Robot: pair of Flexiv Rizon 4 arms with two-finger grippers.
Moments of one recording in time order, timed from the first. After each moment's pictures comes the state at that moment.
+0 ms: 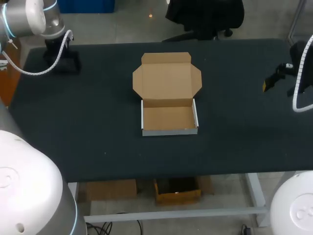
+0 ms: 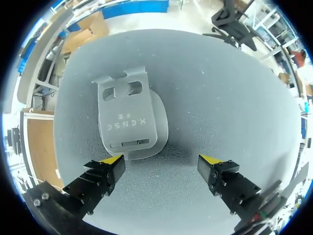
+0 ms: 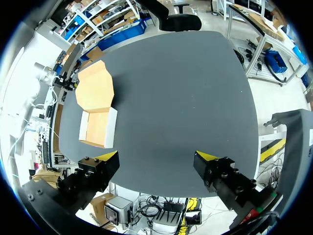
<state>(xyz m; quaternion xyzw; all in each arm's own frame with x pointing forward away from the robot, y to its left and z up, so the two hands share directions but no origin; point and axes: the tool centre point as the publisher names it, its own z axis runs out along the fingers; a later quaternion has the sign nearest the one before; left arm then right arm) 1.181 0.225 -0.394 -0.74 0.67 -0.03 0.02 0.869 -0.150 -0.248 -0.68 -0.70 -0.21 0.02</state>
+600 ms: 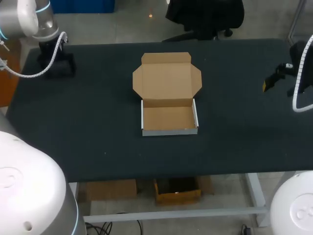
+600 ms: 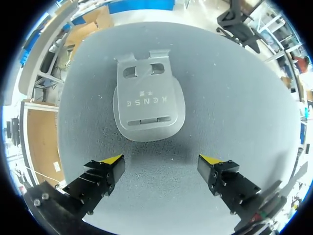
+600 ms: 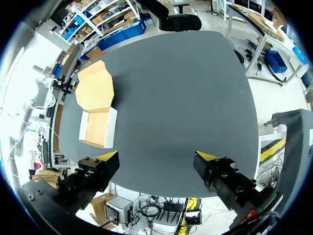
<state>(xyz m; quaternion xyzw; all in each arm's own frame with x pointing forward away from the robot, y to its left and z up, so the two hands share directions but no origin) 1.156 0.240 -0.393 -0.76 0.65 -0.03 0.01 0.869 -0.150 -0.248 -0.68 -0.70 -0.21 0.02</state>
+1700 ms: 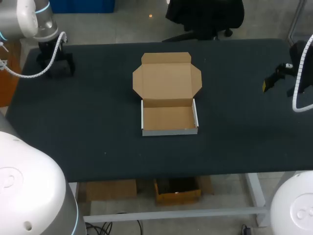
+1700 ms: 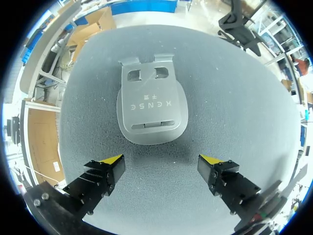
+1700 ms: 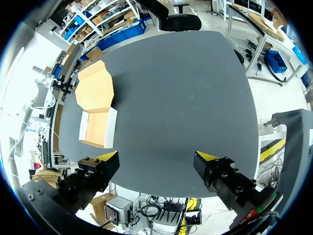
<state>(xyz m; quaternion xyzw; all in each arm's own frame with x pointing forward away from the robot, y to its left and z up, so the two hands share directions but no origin) 1.162 0.243 -0.393 -0.76 0.65 -0.03 0.02 0.869 -0.150 -0.248 -0.68 -0.70 -0.21 0.02</state>
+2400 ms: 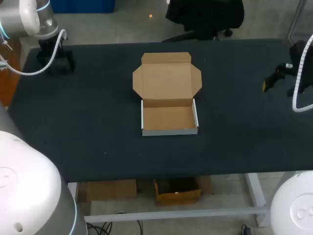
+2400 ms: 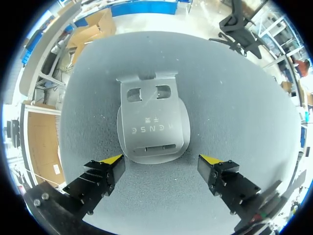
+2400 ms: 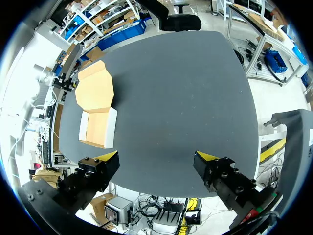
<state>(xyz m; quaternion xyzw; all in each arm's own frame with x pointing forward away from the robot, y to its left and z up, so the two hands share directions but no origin) 1.184 0.249 -0.395 -0.76 0.65 -0.04 0.02 0.869 -0.150 -0.248 -0.68 -0.70 -0.21 0.02</state>
